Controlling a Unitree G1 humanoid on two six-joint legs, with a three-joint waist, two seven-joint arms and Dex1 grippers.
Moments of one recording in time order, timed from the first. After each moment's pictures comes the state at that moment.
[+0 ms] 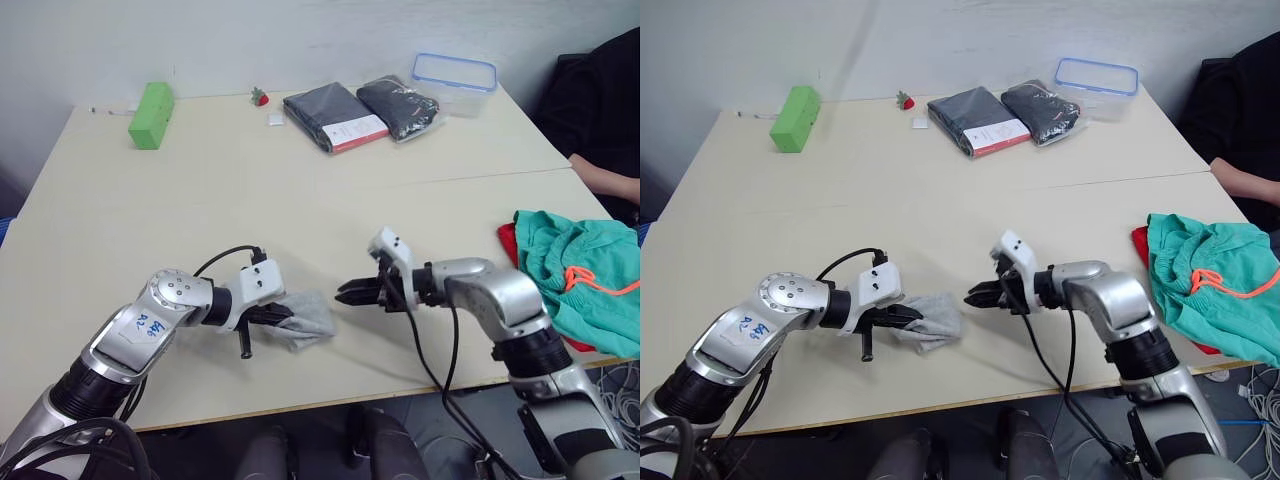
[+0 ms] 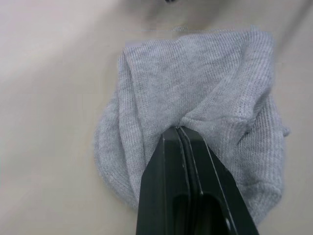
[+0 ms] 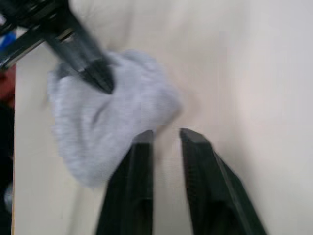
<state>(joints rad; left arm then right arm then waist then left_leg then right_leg) -0.42 0.80 -0.30 -0.36 -0.25 0.78 -0.89 -0.65 -0.50 0.21 0.05 0.47 0.99 0.99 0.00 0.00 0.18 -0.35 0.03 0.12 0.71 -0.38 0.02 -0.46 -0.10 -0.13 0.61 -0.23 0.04</state>
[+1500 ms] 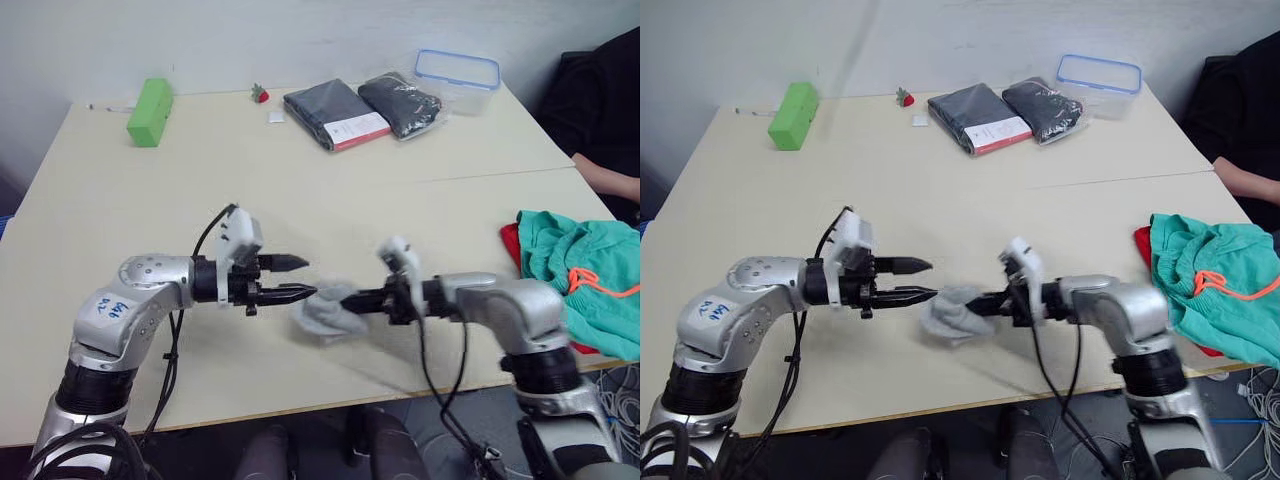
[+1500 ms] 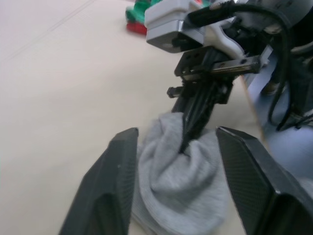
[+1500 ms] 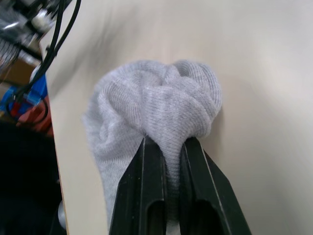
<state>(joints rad) -0.46 0.61 0.02 -0.35 -0.60 0.78 -0.95 -0.52 -0.53 0.00 -0.23 0.63 1.23 0.90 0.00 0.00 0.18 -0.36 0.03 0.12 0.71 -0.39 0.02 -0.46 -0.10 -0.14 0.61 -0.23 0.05</state>
